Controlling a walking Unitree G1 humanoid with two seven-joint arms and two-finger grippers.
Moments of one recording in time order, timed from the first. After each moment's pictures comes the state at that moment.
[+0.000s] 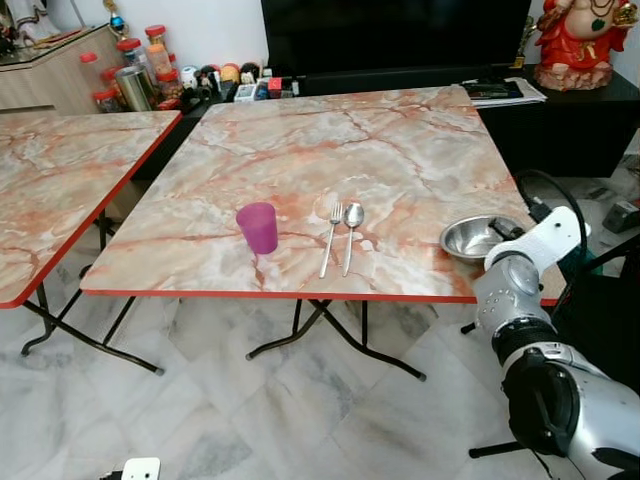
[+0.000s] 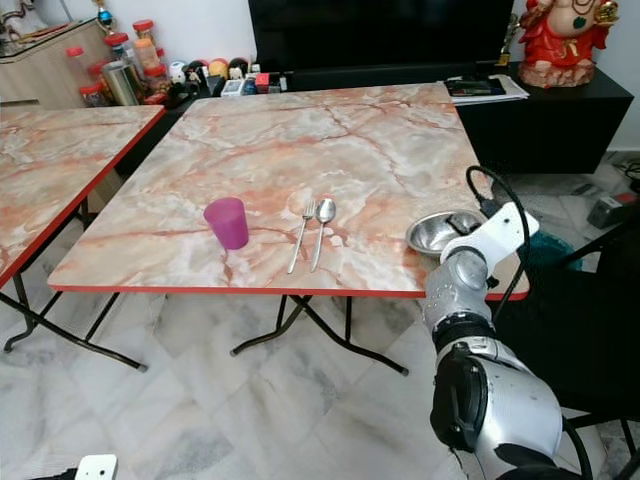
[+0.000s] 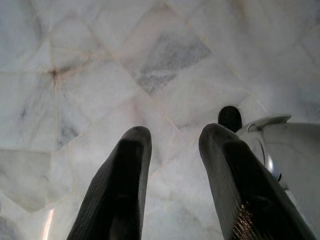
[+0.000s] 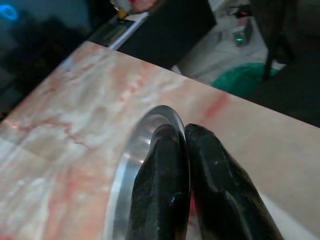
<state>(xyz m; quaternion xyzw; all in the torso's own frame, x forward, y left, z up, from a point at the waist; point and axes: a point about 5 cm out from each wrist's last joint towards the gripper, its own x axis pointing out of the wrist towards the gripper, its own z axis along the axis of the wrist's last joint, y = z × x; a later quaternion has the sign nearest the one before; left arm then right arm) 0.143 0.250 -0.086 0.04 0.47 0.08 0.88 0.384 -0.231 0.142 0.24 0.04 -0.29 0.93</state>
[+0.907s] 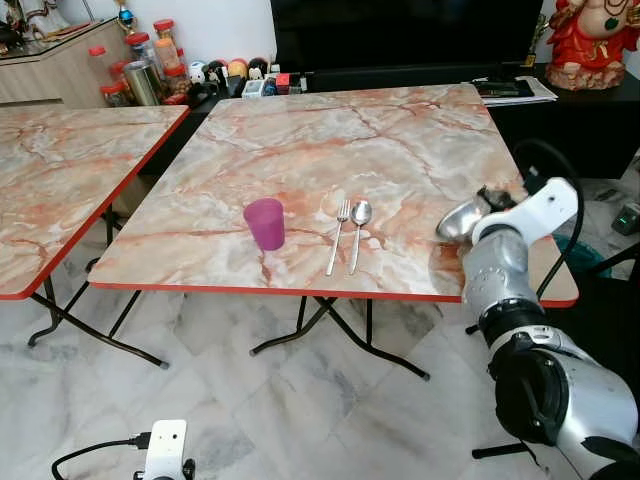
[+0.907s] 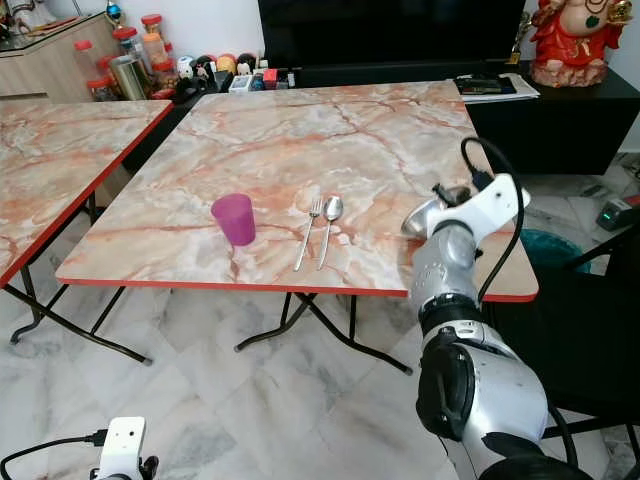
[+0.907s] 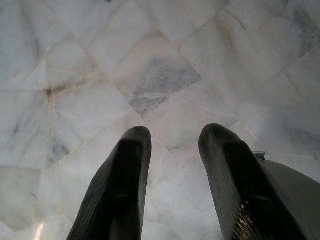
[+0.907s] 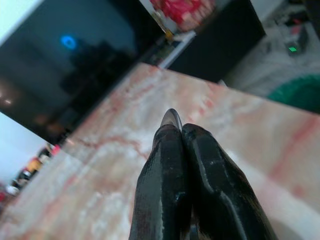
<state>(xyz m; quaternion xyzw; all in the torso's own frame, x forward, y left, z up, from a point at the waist) 0.182 0.225 -0.077 0.03 0.43 0.09 0.90 0.398 -0.213 0.182 0.28 -0.04 -0.22 0.93</state>
